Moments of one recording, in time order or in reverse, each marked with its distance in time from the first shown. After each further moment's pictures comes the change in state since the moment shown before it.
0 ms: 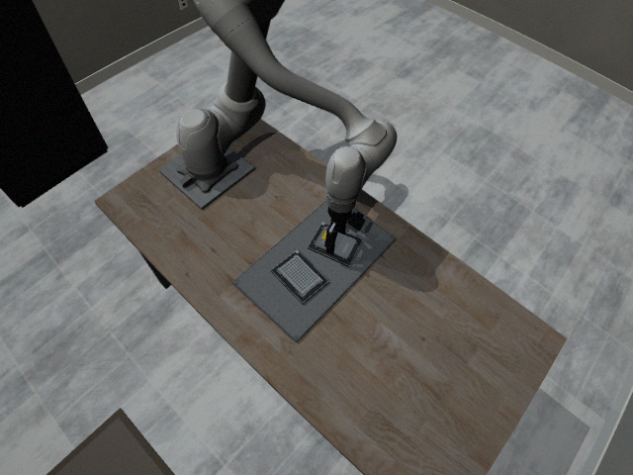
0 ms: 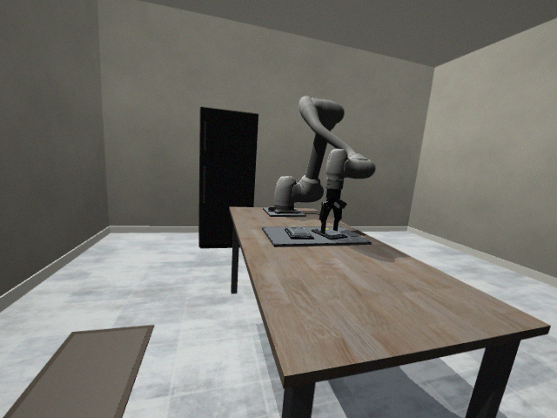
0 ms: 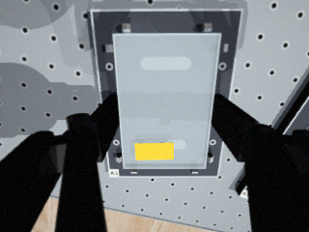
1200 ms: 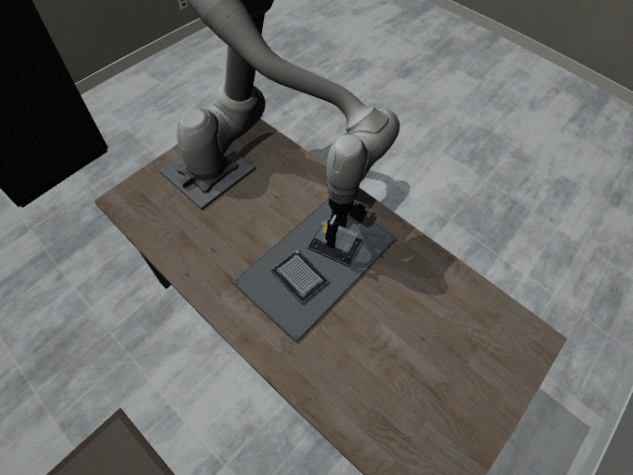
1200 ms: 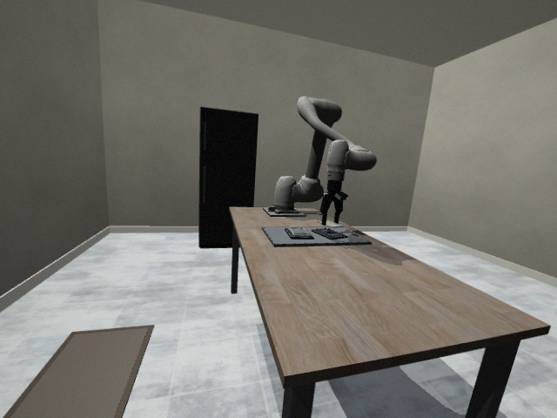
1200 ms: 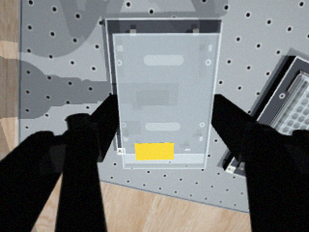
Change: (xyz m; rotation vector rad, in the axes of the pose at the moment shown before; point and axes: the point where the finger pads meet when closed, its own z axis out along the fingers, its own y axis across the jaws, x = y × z) arm 0.000 0.000 -0.045 0.000 0.000 0.000
